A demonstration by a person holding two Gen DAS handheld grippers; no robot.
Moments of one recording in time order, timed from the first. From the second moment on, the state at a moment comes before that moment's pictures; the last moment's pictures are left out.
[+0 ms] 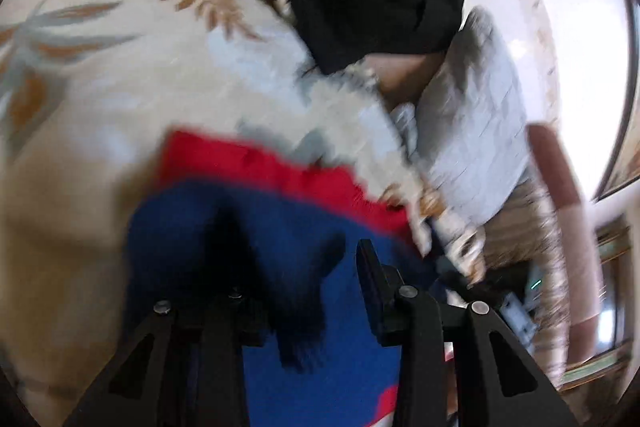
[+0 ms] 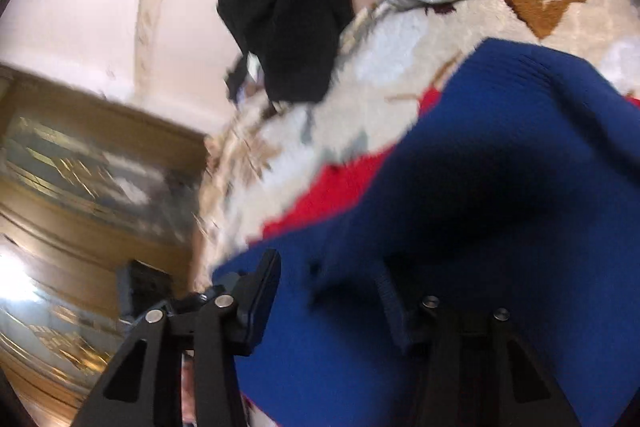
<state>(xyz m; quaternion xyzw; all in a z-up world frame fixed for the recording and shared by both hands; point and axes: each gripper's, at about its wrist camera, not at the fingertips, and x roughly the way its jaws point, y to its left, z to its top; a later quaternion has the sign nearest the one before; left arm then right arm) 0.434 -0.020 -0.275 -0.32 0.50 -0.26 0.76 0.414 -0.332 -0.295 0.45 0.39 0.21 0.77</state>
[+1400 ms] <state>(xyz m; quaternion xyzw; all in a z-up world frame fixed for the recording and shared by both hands) 0.297 0.015 -0.263 -0.07 0.53 -0.04 0.85 0.251 -0.384 -0.258 0.31 0.45 0.07 0.83</state>
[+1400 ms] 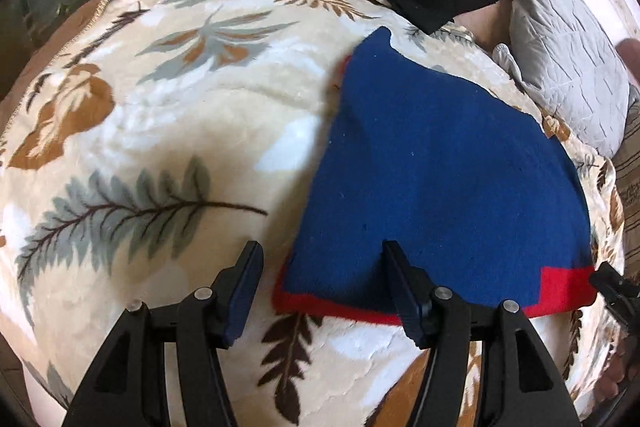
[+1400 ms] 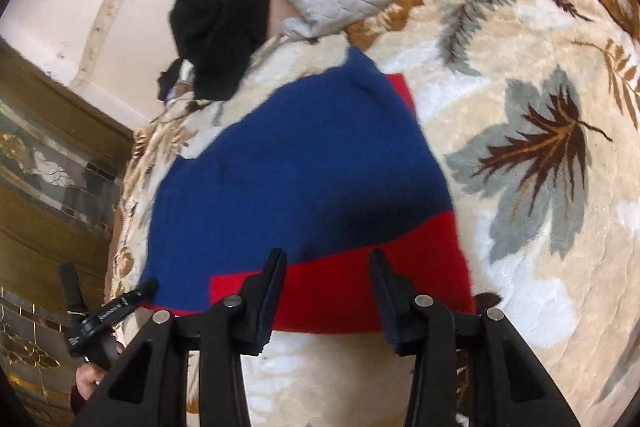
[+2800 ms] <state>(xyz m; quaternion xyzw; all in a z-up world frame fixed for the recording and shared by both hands) 0.266 -0.066 -0.206 0.10 0.35 0.00 0.93 0.290 -0.294 -0.264 0.19 0.45 0.04 0.87</state>
